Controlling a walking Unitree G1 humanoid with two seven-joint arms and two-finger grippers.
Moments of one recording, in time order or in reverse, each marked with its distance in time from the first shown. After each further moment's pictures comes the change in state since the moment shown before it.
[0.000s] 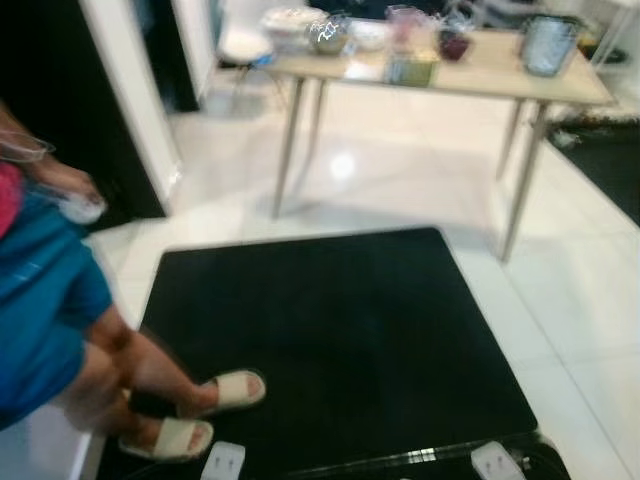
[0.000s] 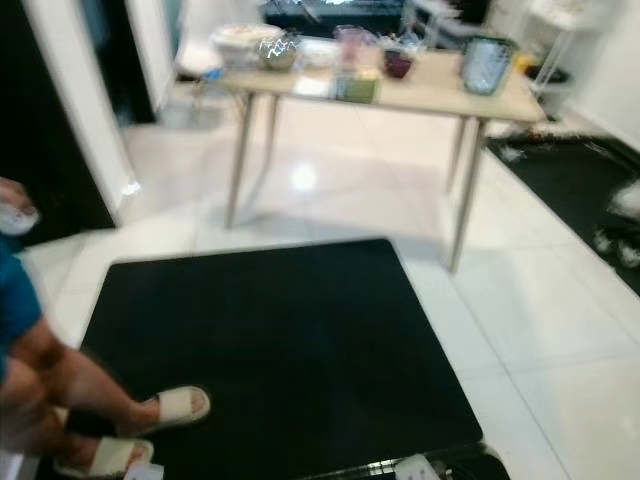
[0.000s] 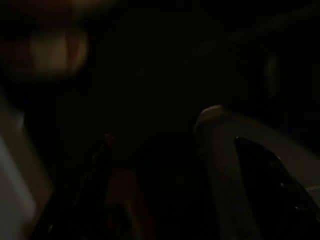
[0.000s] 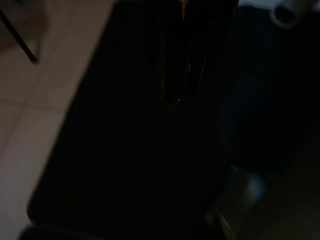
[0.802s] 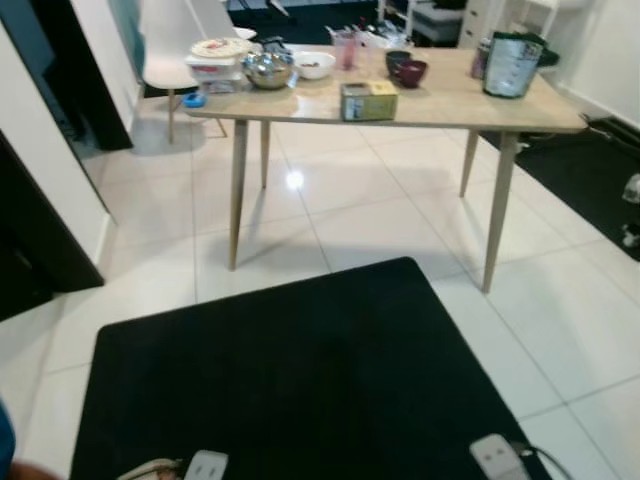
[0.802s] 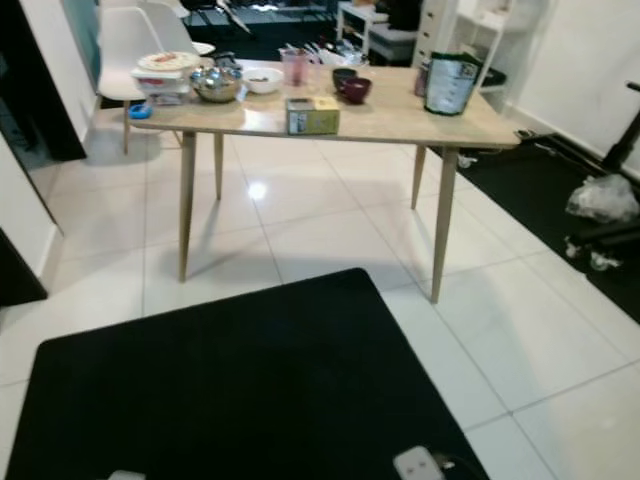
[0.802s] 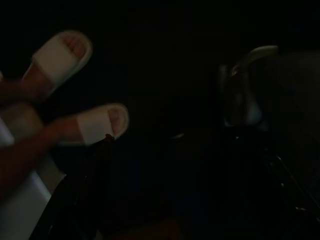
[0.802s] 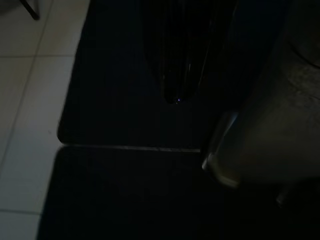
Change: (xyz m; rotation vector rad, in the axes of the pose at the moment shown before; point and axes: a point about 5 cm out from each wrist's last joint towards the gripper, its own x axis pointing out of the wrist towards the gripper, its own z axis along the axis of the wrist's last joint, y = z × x) left arm -0.007 0.025 -0.011 -0.042 0.046 0.058; right arm 0.004 0.015 0.038 0.001 -0.110 0.006
